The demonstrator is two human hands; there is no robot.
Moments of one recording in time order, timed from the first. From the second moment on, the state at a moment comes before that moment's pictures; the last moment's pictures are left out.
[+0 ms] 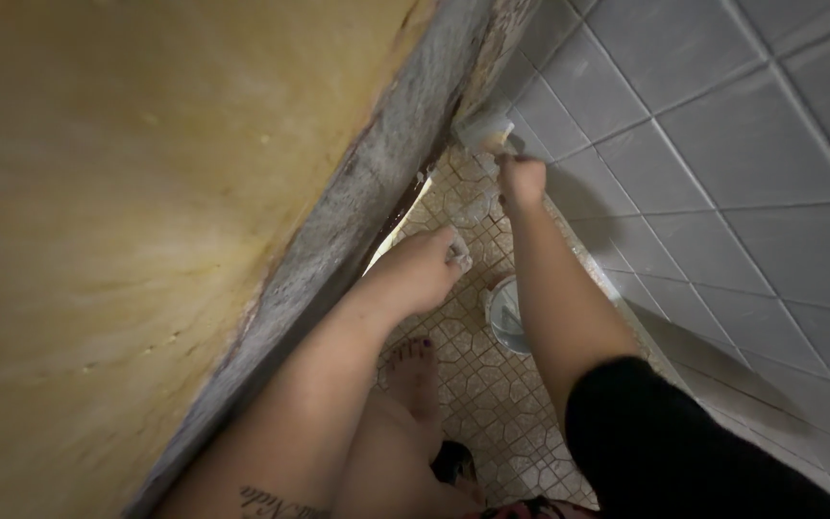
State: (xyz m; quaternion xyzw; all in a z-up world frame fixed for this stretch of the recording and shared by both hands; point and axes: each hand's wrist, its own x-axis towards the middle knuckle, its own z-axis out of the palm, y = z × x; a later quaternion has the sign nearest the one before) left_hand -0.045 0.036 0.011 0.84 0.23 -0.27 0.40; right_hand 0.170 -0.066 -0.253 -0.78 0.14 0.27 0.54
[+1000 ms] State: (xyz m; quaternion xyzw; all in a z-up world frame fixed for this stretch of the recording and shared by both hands) left_hand -0.042 0.027 0.016 0.85 0.22 -0.26 0.41; right_hand 0.134 -0.114 -0.162 -0.82 0.05 0.21 0.54
